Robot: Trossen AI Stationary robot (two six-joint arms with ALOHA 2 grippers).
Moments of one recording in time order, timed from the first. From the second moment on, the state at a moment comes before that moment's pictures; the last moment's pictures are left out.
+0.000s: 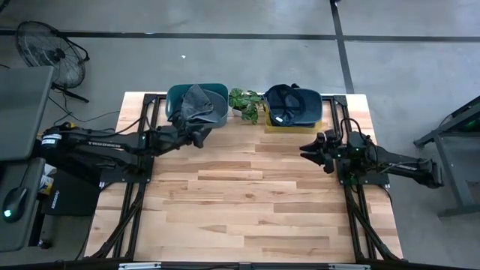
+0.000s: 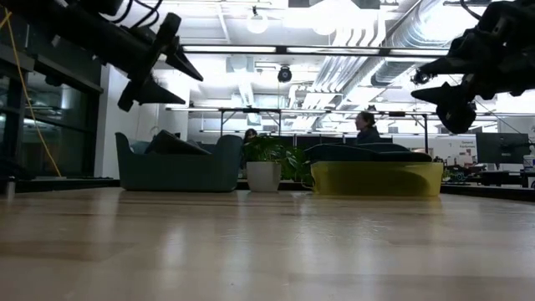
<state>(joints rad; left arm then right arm) 0.09 0.91 0.46 0.14 -0.52 -0.86 -0.27 0.12 0.07 -0.03 -0.24 0.60</state>
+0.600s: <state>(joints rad) -0.07 0.66 0.18 0.44 -0.45 -0.75 -0.27 0.12 0.07 -0.02 -0.30 0.70</state>
